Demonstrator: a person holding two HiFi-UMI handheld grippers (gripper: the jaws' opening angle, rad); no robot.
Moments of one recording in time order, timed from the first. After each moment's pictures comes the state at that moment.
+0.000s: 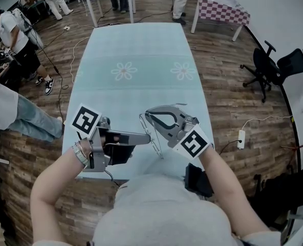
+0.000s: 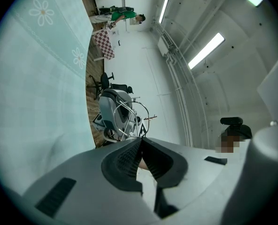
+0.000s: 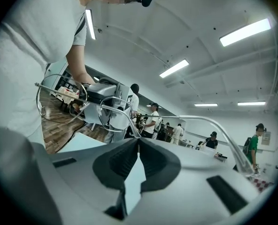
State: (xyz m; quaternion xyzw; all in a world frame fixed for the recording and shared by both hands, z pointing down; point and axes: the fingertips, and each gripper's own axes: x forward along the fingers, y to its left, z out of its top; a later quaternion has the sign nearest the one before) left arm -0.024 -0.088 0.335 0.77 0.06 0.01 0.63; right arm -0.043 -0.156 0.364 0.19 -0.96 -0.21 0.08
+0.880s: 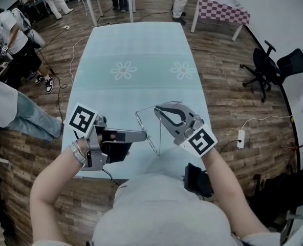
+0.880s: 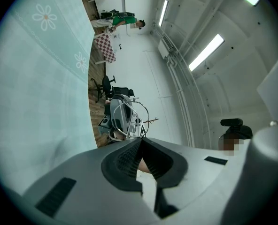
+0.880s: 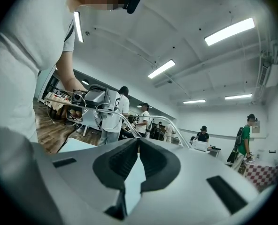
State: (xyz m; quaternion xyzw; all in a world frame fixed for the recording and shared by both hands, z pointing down) left arm -0.027 -0.092 0.339 0.77 0.04 0.00 0.63; right arm -0.008 -0.166 0.357 0.24 -0.95 -0.17 0.03
